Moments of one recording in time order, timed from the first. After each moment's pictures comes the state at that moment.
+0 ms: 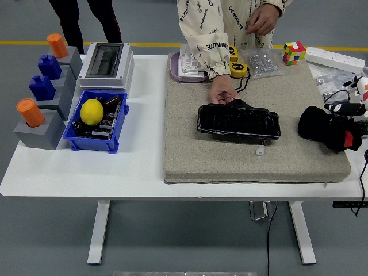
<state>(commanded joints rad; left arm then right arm) 0.02 0.18 -1.50 -0.18 1.23 0.04 0.19 0.57 -0.38 1.20 0.87 -2.16 -0.17 -0.18</state>
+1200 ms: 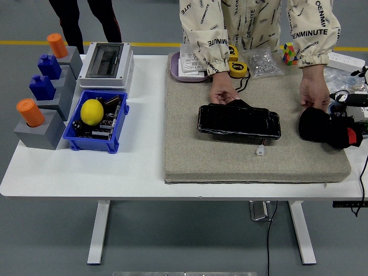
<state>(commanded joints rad) 0.02 0.18 -1.50 -0.18 1.23 0.04 0.19 0.58 -0.38 1.22 0.88 -2.17 -0.18 -0.18</state>
